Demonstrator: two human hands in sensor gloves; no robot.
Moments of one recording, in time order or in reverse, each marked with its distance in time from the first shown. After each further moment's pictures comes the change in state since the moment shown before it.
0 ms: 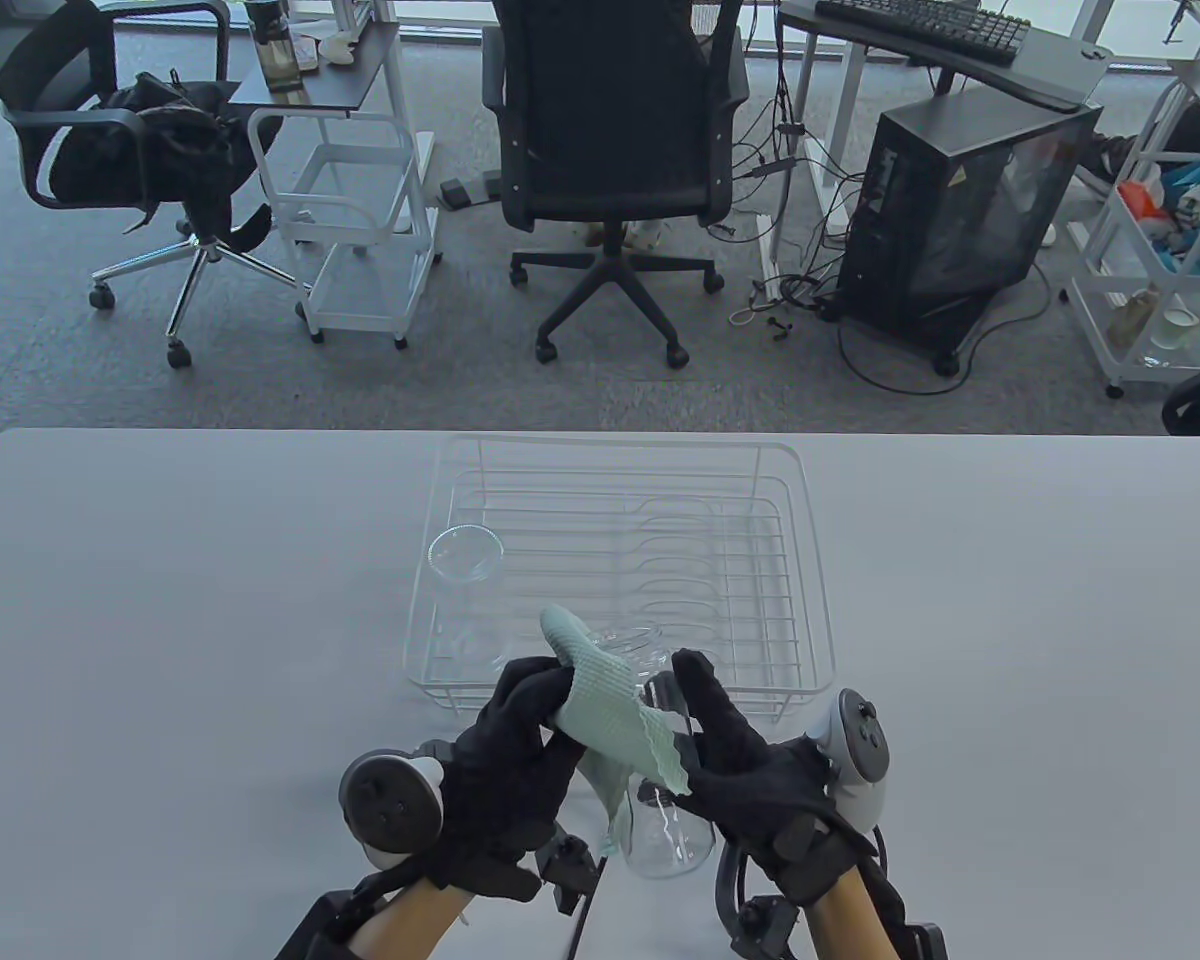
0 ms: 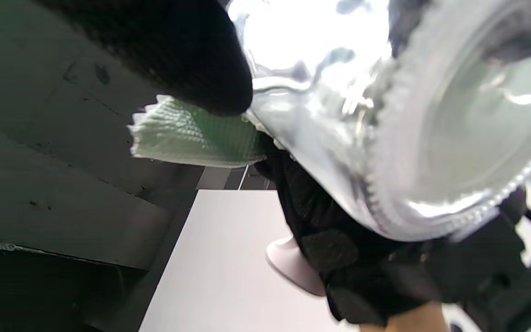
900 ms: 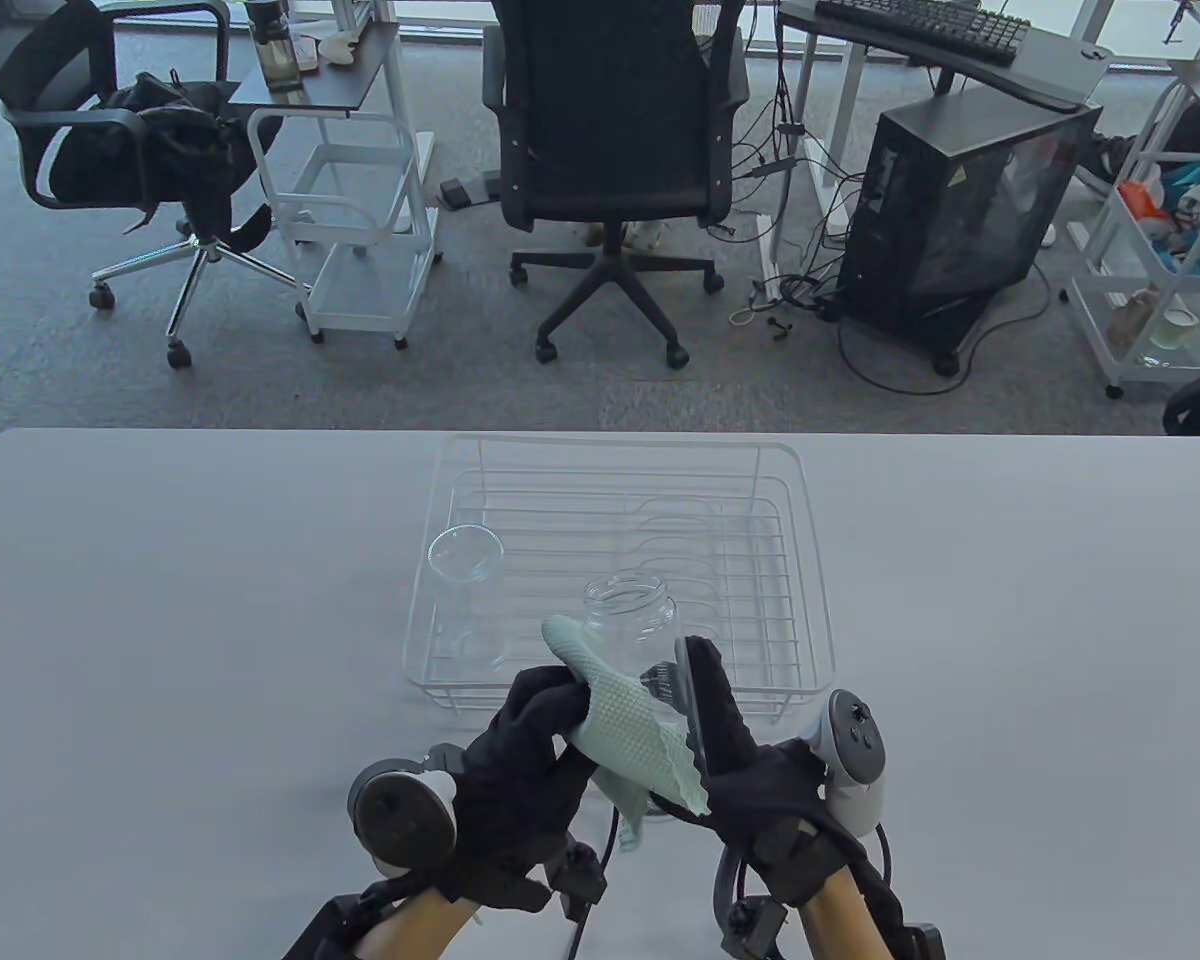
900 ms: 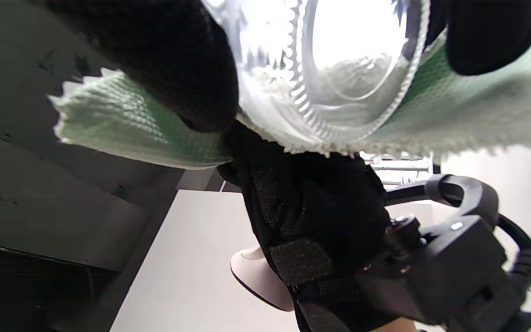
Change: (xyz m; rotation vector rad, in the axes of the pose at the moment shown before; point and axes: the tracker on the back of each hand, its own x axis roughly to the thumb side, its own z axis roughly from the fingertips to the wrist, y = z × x) left_hand 0.008 -0.002 -0.001 -0.016 -0.034 -0.012; right_hand 0.001 0.006 -0.003 -0.017 0.044 0.030
